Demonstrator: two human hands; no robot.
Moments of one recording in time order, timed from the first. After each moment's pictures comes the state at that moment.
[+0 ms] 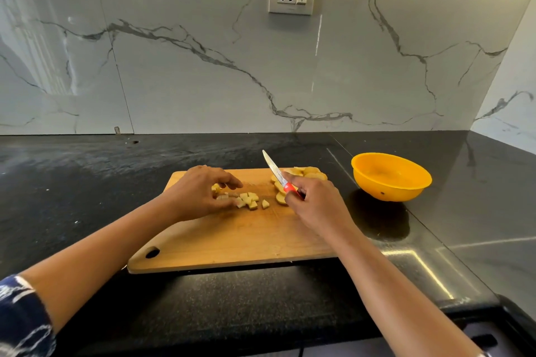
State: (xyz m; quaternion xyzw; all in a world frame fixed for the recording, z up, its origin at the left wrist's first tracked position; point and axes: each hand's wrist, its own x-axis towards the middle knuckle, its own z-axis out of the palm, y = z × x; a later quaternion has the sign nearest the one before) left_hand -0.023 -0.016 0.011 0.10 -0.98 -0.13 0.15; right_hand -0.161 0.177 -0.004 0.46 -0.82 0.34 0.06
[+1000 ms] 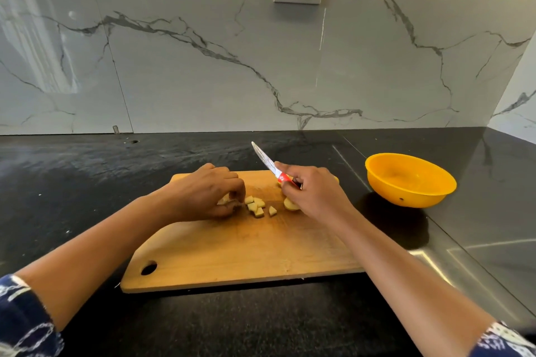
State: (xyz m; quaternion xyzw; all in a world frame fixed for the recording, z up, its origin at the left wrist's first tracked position) left_hand -0.040 -0.039 0.014 -0.03 -0.99 0.07 0.08; right_hand -0.183 0.145 0.005 0.51 -0.80 0.32 0.03
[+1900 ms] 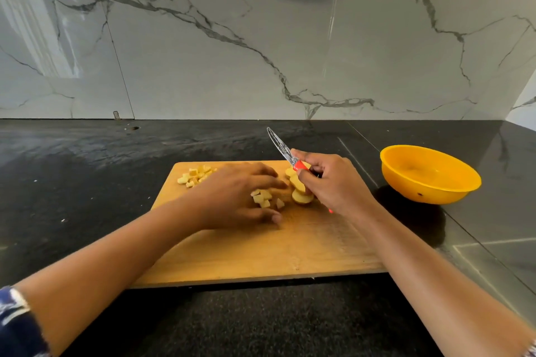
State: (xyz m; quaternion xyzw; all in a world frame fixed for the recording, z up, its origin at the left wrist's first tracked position) left_hand -0.051 -0.002 0.005 -0.01 -0.99 -0.04 0.13; right_hand -0.196 0.146 0.001 0.47 -0.79 0.40 0.02
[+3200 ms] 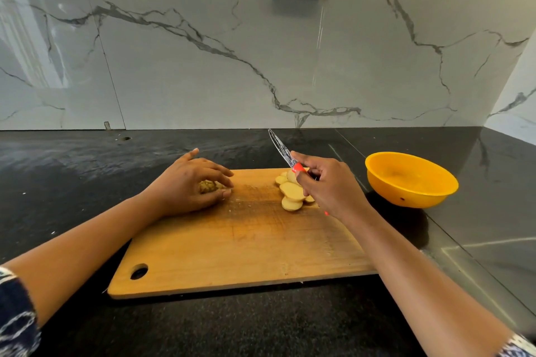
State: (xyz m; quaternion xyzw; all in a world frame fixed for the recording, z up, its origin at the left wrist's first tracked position) left_hand -0.038 -0.075 -0.006 0.01 -0.97 -0.08 0.21; right_hand -0.203 0.153 0.004 0.46 -0.78 0.42 0.04
